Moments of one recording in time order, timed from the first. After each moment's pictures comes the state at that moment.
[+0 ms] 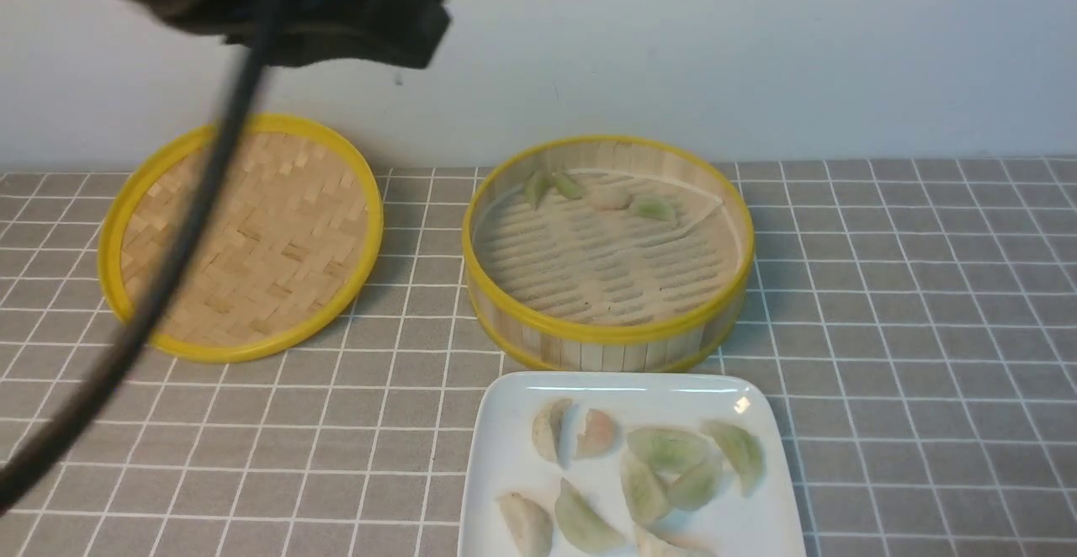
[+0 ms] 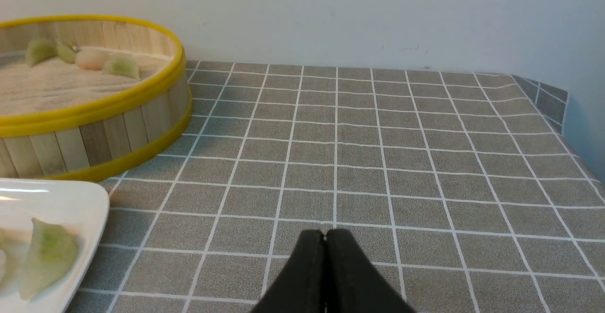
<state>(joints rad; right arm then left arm) -0.02 -0.02 0.02 -0.05 0.37 0.07 -0.65 1.26 -1.69 -0.10 1.20 0.04</state>
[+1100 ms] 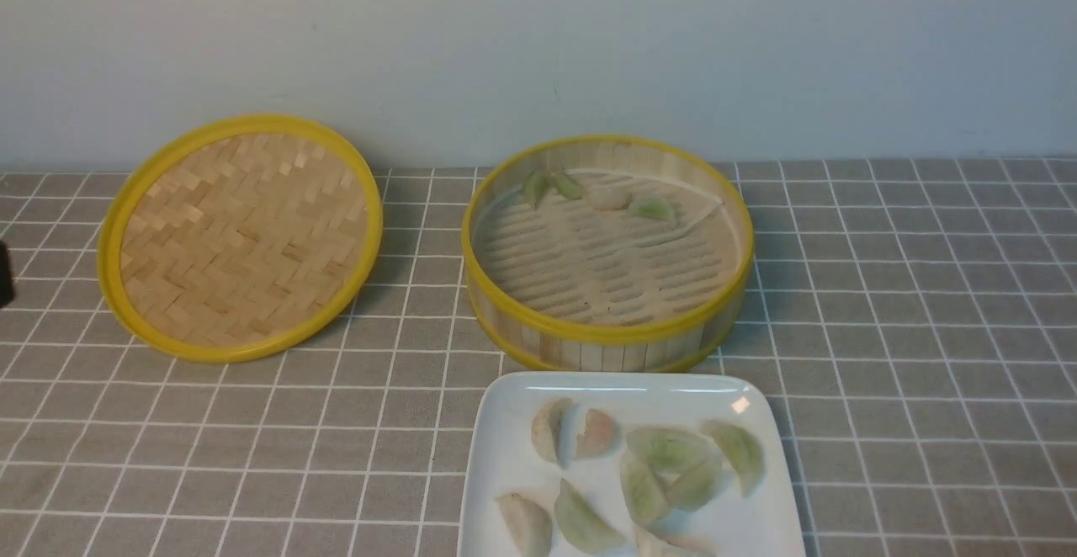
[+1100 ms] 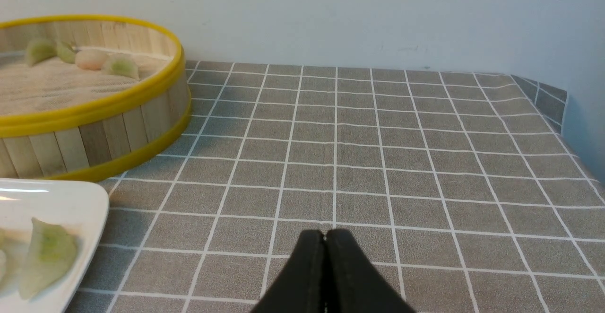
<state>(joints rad) -0.02 -0.02 0.02 -0.05 0.37 0.07 -0.65 0.47 -0.91 0.08 0.76 -0.07</state>
